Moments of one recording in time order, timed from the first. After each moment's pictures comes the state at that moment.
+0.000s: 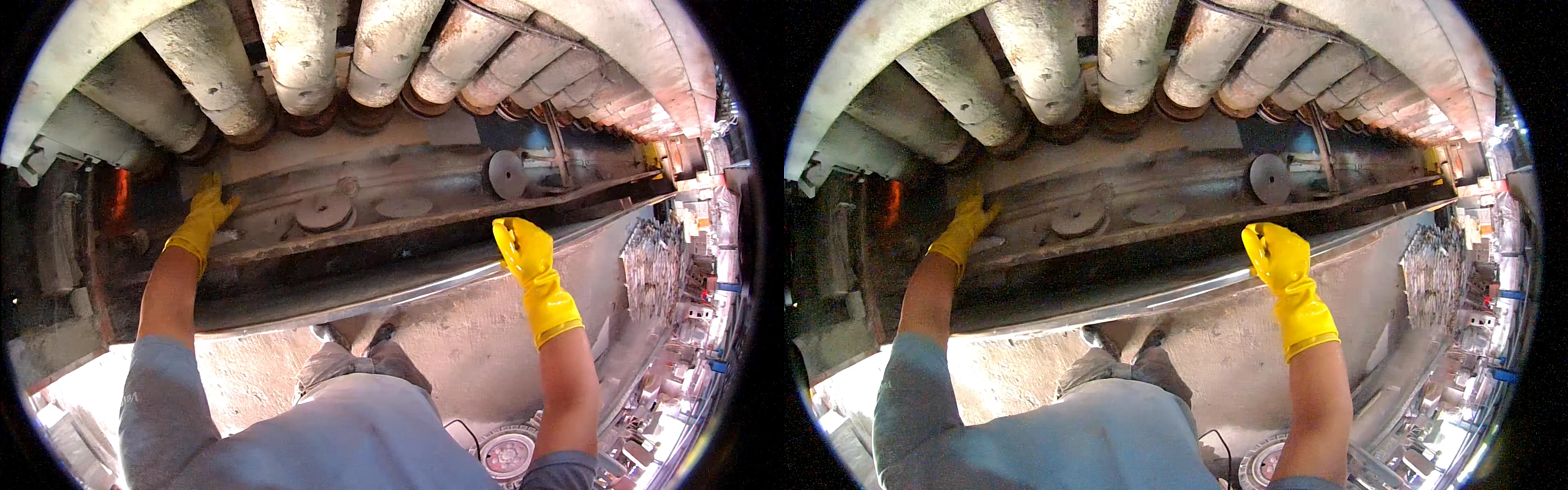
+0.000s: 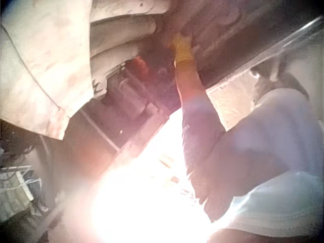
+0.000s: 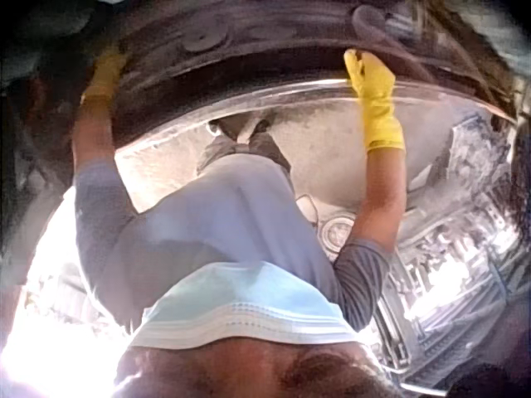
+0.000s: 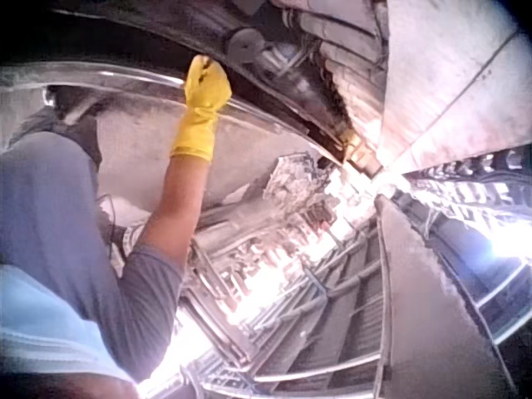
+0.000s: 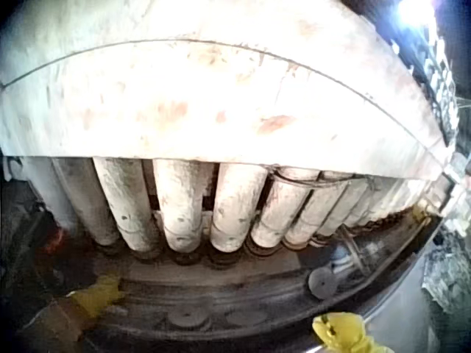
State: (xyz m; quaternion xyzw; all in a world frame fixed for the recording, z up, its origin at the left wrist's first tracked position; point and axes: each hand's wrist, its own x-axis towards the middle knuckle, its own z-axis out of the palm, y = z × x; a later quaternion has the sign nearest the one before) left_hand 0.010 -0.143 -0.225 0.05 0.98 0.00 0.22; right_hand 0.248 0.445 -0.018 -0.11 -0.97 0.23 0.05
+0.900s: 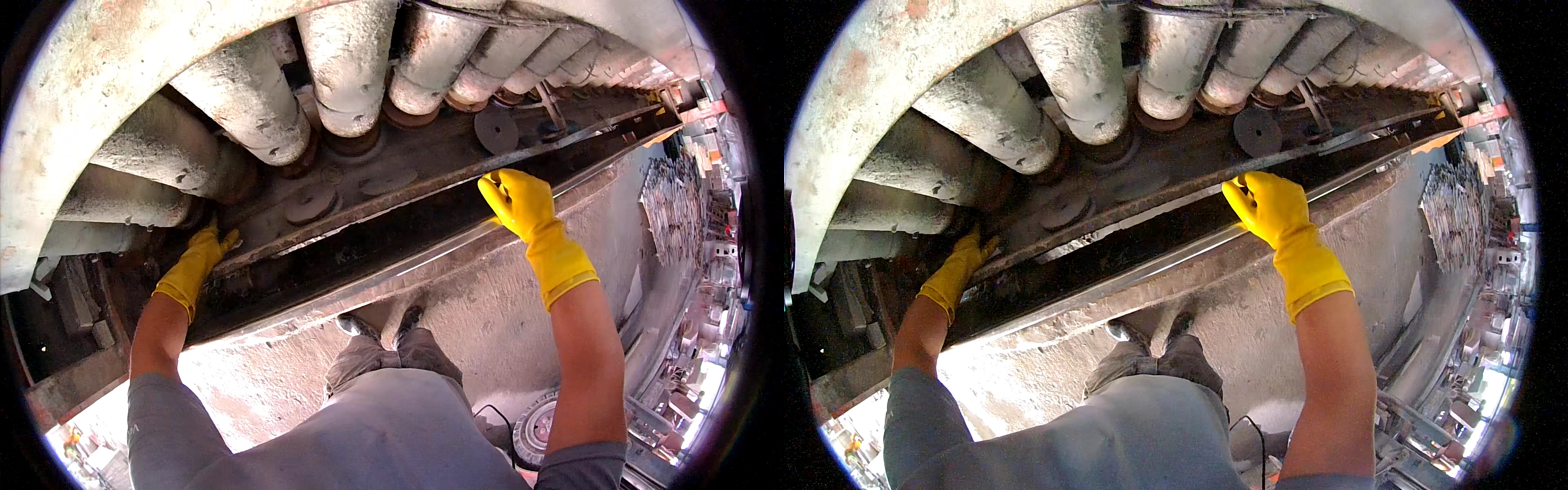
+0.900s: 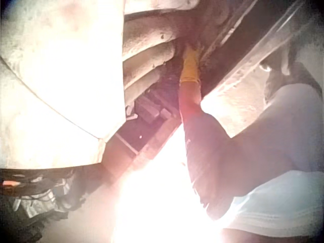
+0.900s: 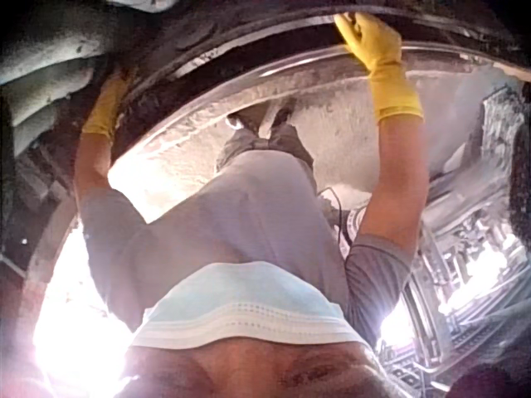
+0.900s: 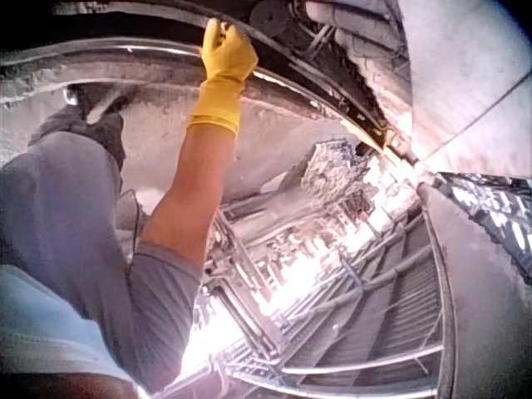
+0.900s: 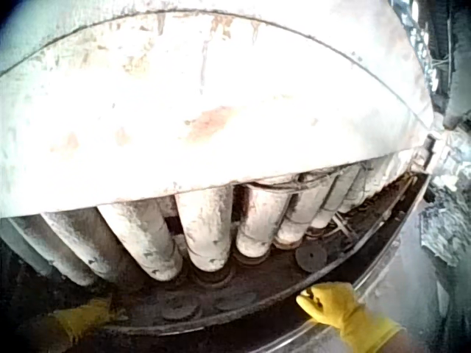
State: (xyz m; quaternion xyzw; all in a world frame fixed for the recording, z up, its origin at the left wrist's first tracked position) left_hand -0.043 -0.145 -0.187 0.09 0.94 0.01 0.34; right_hand 0.145 0.457 -0.018 -0.05 -0.98 0.16 0.07
